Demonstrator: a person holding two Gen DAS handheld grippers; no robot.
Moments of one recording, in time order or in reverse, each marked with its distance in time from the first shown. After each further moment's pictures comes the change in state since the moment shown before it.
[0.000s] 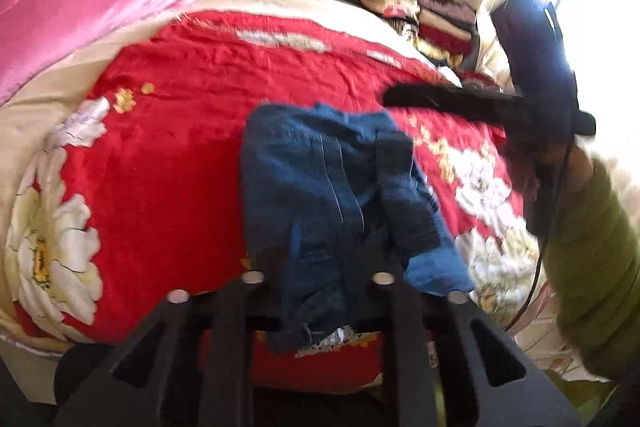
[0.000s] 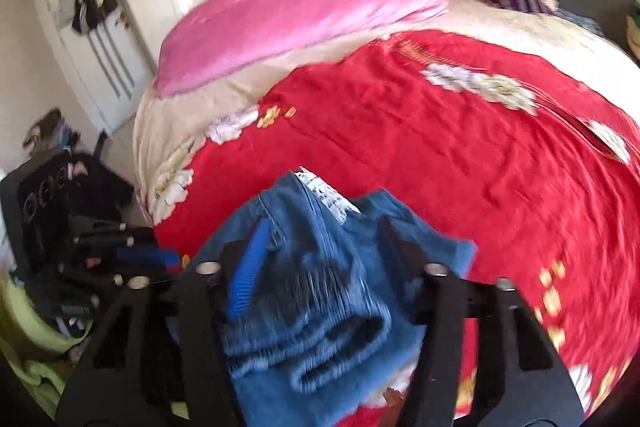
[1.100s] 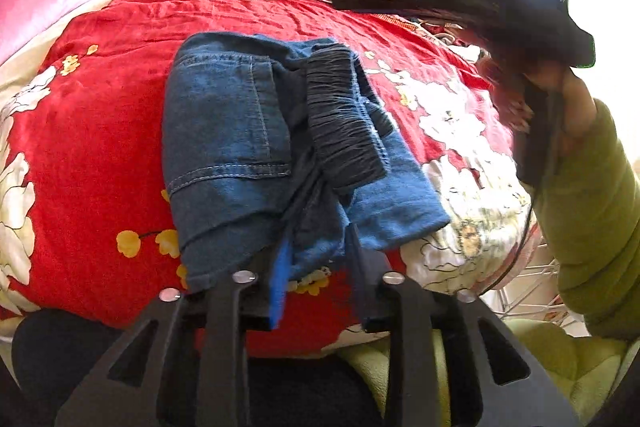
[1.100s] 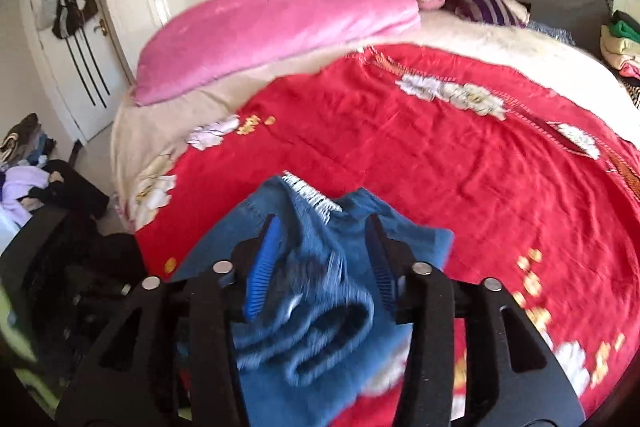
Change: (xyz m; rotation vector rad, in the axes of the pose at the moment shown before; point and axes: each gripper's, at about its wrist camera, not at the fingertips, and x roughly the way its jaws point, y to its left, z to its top) left arm 0.014 -0.031 -0.035 0.077 0.113 -0.092; right arm -0.037 0.011 -0.026 0.018 -0.099 -0.120
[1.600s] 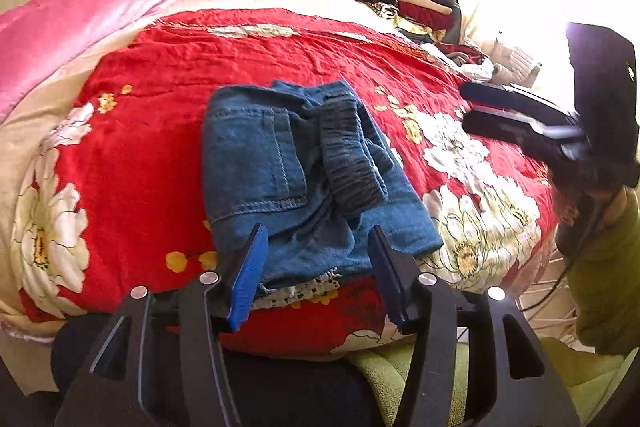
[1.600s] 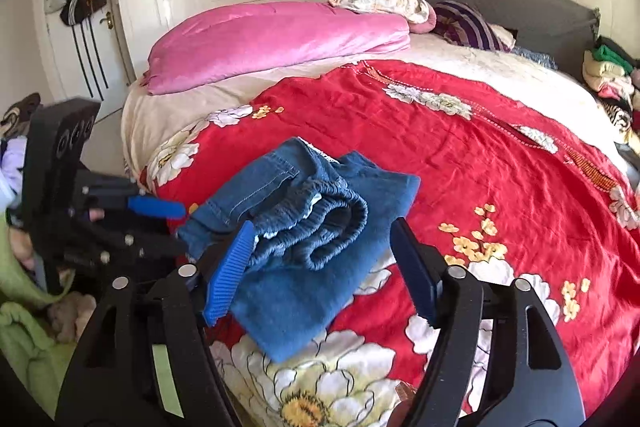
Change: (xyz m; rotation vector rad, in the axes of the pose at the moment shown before) left arm -0.040 -0.009 0.012 0.011 -0.087 0.105; right arm -0.073 0.023 -0.057 -0.066 -0.054 -0.071
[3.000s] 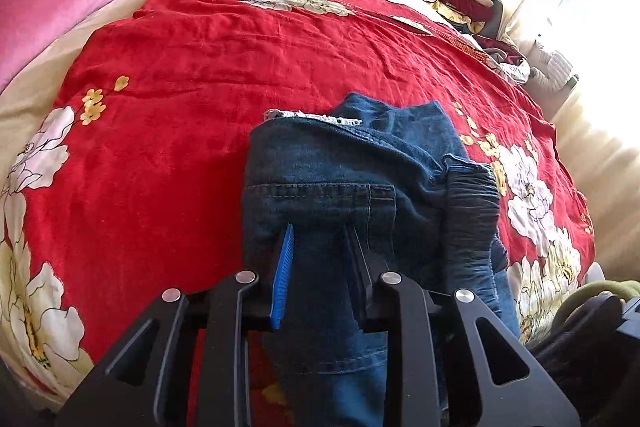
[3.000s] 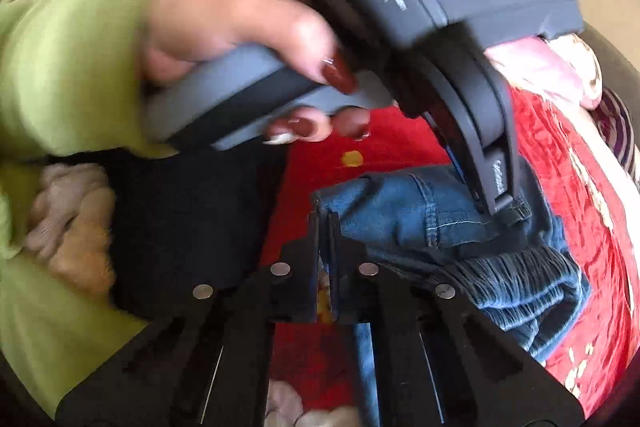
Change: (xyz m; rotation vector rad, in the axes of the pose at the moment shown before) left arm 0.089 0.061 0.065 -0.095 0.123 0.033; right arm 0.086 0.134 -0.024 -0.595 0.160 0.325
